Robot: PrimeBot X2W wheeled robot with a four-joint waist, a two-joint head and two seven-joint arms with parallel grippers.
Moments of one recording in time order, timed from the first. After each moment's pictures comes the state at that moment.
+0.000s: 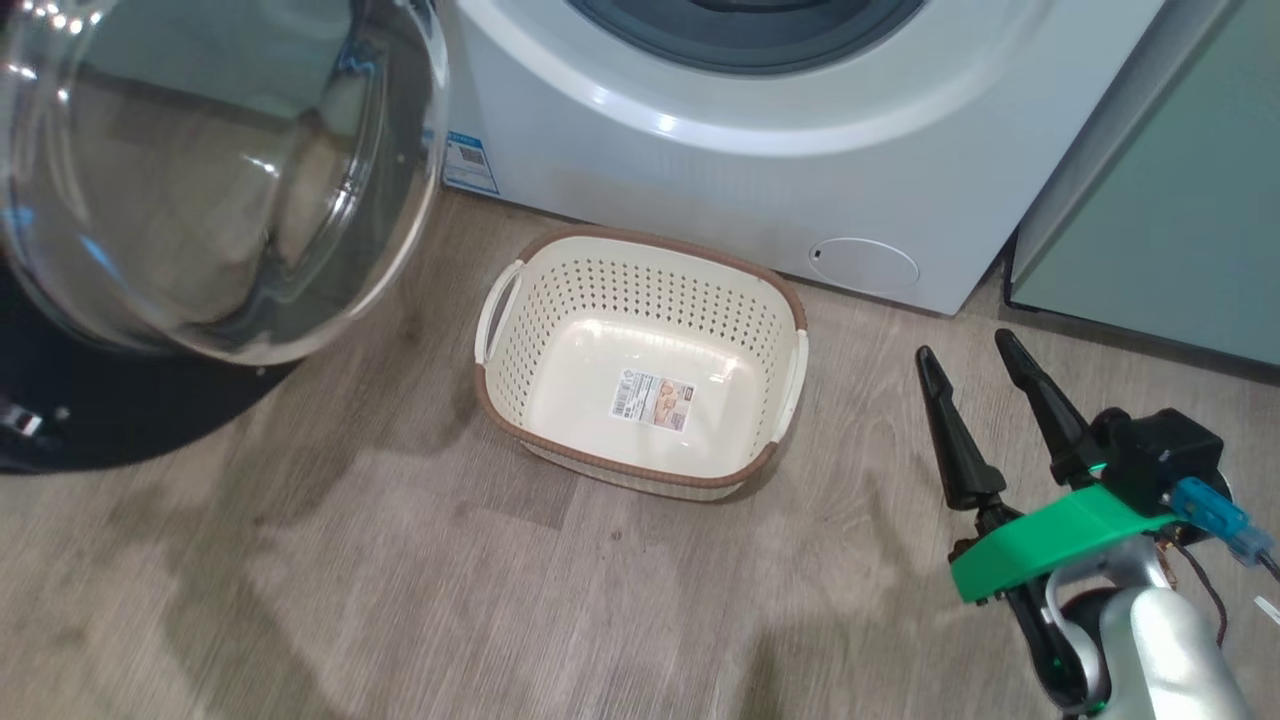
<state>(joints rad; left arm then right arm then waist) -0.64 0.63 0.35 0.72 -1.57 -0.12 0.64 -0.06 -0.05 0.04 -0.02 0.21 0.13 -0.03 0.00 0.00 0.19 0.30</state>
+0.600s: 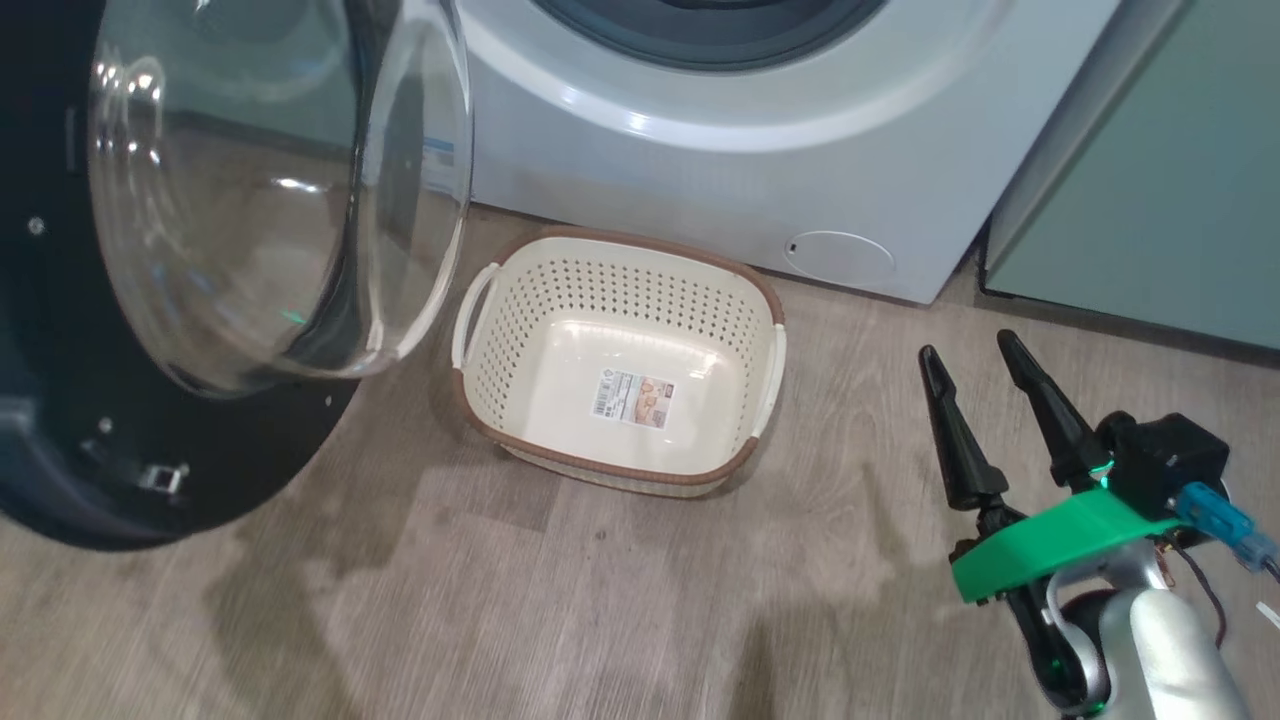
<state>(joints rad) -0.50 0.55 0.32 0.39 -1.72 -0.09 0.90 -0.06 -0.05 0.04 -0.01 0.23 0.13 -0.06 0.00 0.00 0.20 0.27</state>
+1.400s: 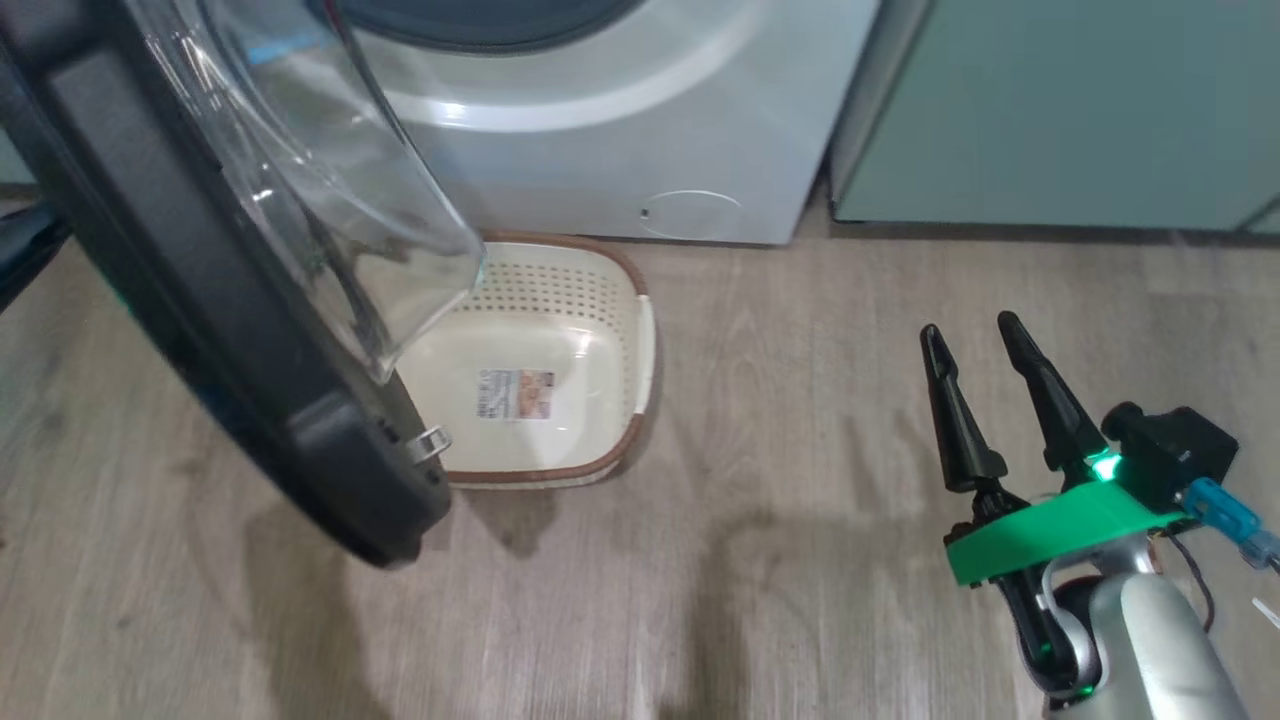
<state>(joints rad) -0.40 0.48 0.29 -0.03 -1.84 -0.01 1.02 -0.10 -0.05 0.05 0.04 0.29 0.13 -0.14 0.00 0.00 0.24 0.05</state>
